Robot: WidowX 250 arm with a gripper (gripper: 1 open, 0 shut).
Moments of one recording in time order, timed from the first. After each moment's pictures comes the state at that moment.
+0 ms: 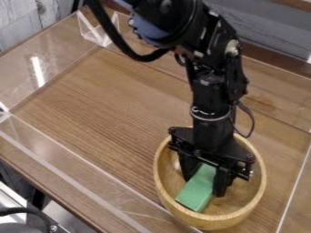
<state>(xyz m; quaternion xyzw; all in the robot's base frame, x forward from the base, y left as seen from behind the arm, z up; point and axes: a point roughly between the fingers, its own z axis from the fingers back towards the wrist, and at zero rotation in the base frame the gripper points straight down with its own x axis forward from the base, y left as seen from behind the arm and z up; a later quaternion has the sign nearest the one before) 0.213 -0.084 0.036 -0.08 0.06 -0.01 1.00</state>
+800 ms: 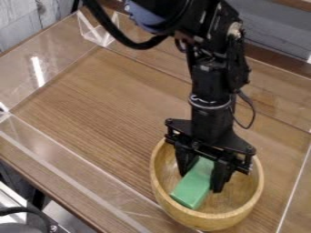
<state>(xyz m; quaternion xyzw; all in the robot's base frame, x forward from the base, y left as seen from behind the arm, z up) 0.207 -0.083 0.052 -0.07 0.08 -0.01 0.99</state>
